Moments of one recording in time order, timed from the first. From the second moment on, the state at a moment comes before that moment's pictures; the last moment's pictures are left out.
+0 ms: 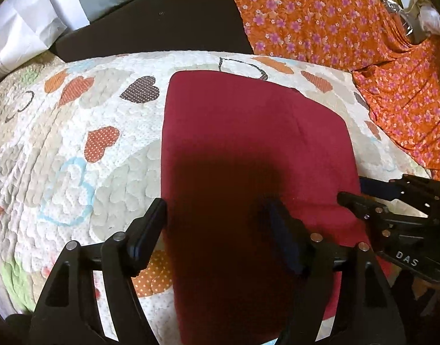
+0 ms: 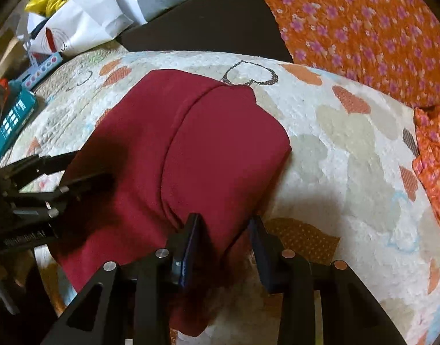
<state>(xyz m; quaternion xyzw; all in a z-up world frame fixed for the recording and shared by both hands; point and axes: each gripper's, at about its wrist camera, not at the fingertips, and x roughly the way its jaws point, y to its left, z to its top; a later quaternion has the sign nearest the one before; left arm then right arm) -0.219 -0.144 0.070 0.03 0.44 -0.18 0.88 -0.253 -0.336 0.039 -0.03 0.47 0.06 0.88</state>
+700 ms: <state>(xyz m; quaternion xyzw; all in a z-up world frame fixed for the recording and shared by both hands) -0.258 -0.126 0.115 0.05 0.39 -0.13 0.91 -0.288 -0.303 0.049 -0.01 0.47 0.06 0.88</state>
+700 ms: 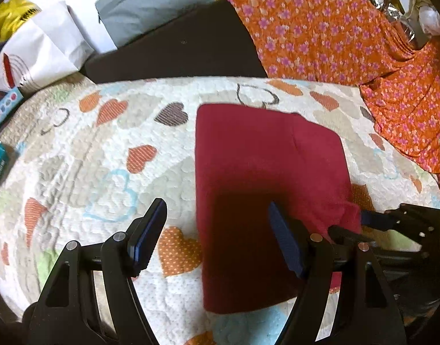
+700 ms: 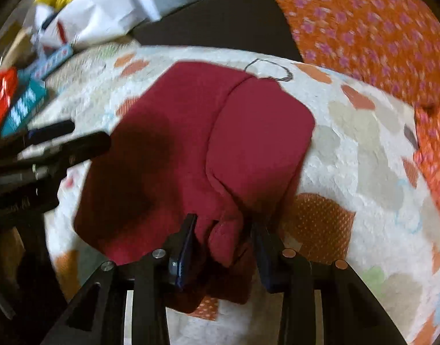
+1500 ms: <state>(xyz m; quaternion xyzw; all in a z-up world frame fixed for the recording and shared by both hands) -0.289 -0.122 0.152 0.05 0.35 -0.12 0.93 -0.327 -0.296 0.124 0.05 0.38 0.04 0.92</state>
